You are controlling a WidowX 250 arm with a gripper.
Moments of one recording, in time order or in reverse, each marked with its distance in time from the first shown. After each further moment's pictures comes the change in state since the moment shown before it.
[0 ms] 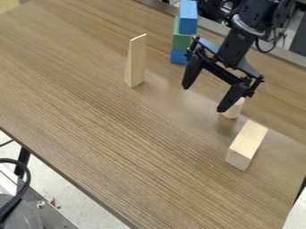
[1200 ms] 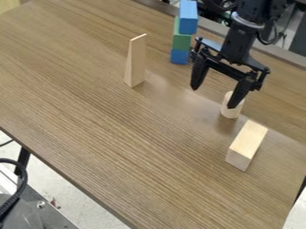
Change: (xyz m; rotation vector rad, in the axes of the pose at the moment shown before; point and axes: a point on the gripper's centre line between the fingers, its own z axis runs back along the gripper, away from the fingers) arm 0.014 -0.008 0.000 -0.134 0.000 -0.015
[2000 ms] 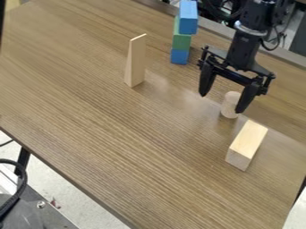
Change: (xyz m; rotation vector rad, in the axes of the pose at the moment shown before) arm 0.018 -0.012 -0.011 -0.058 -0.026 -0.033
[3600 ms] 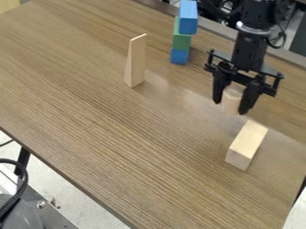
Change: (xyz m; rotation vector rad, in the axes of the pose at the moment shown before) arm -0.021 -0.025 0.009 -0.098 -0.016 -0.136
